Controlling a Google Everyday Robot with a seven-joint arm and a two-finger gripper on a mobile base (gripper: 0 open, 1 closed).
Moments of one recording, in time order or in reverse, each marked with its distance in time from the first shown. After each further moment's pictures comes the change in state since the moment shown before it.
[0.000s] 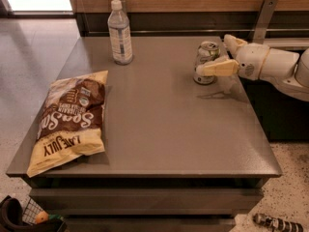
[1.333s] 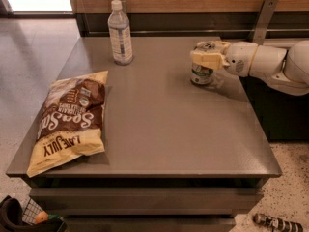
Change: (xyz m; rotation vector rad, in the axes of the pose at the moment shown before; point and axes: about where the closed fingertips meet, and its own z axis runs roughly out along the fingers) arm 0.001 0.009 0.029 -0.052 0.019 0.069
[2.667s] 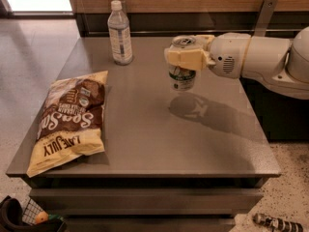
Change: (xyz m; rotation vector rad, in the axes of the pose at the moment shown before) arm -0.070 0.146 0.005 -0.077 0.028 0.008
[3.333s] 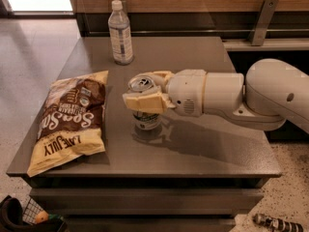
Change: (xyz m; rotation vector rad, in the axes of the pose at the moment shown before) arm 0.050 0.112 0.047 -0.172 0.056 -0.044
